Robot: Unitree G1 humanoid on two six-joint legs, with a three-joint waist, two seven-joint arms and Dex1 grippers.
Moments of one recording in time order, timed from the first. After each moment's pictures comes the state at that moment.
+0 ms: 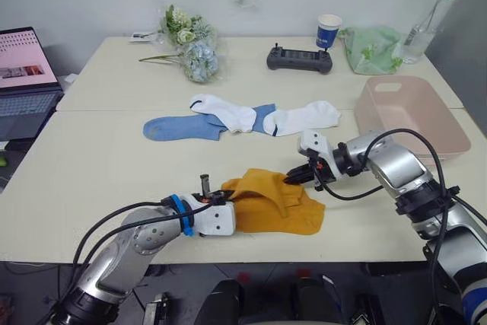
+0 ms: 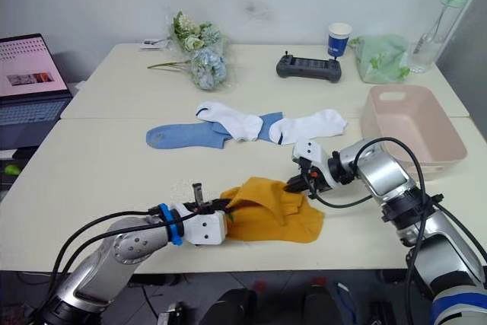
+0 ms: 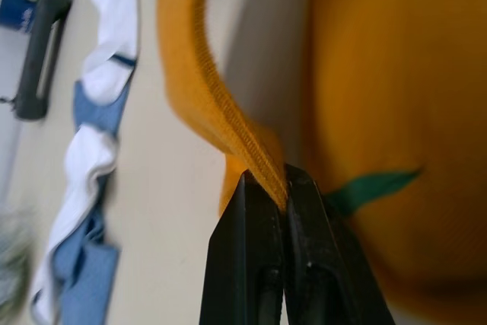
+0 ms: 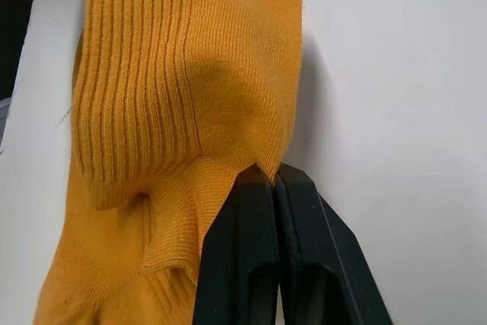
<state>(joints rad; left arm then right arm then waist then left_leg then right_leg) -0.04 0.71 -0.21 -0.35 0.45 -0.07 -0.65 -0.75 -0.61 0.42 0.15 0.23 0.58 1.21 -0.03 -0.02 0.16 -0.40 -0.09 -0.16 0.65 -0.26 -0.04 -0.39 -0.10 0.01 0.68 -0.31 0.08</state>
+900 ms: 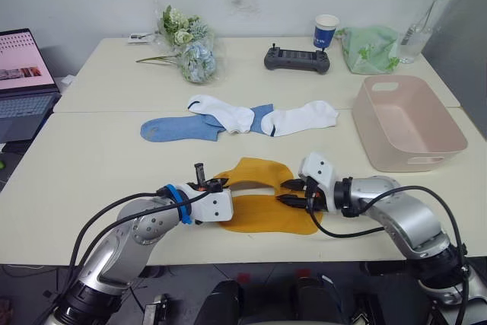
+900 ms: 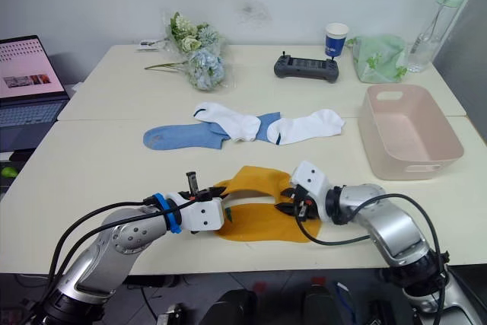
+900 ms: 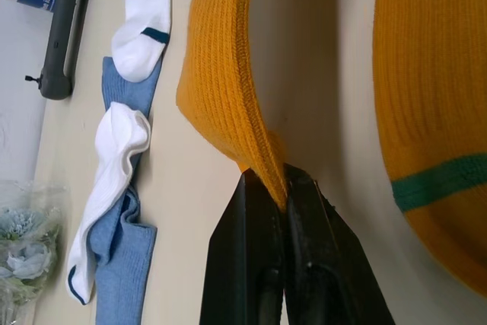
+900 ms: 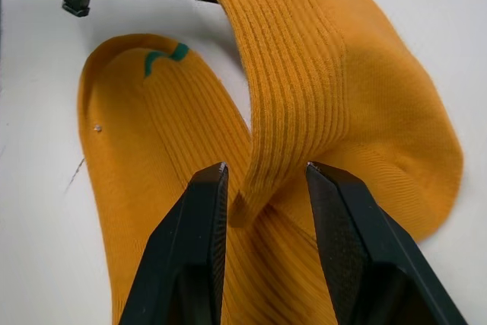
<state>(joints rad) -0.09 0.68 -0.21 -0.35 0.47 -0.01 -0.69 -0.34 -0.54 0.30 -0.37 0.28 0.79 0.79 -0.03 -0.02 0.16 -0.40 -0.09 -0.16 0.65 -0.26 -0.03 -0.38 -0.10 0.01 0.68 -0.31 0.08</state>
